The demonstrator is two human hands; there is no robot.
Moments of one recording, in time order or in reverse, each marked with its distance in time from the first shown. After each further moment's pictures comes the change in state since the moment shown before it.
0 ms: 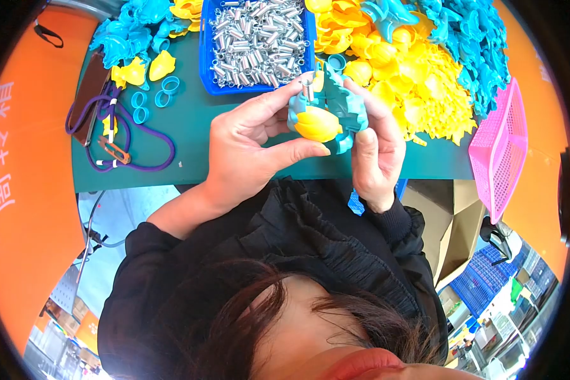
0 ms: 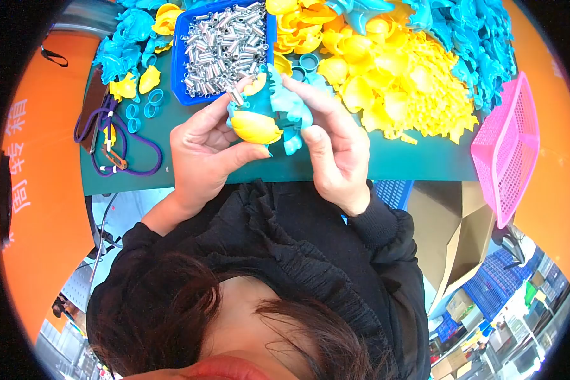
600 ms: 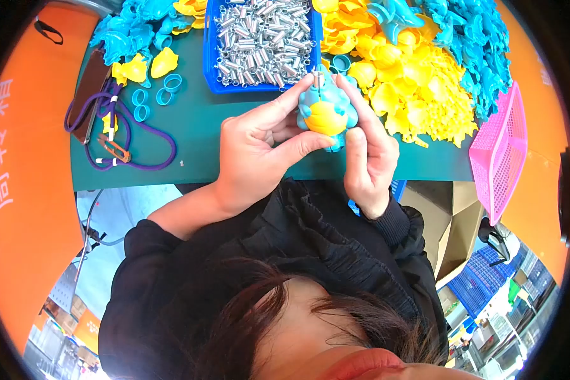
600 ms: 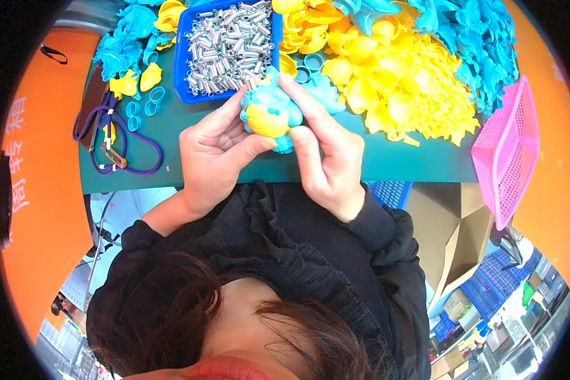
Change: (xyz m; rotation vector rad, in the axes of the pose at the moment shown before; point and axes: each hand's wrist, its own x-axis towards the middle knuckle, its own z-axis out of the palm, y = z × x) left_hand -0.001 -0.008 0.010 -0.119 0.119 -0.035; right_hand 0.005 -0.009 0.011 -0.331 -0.007 0.022
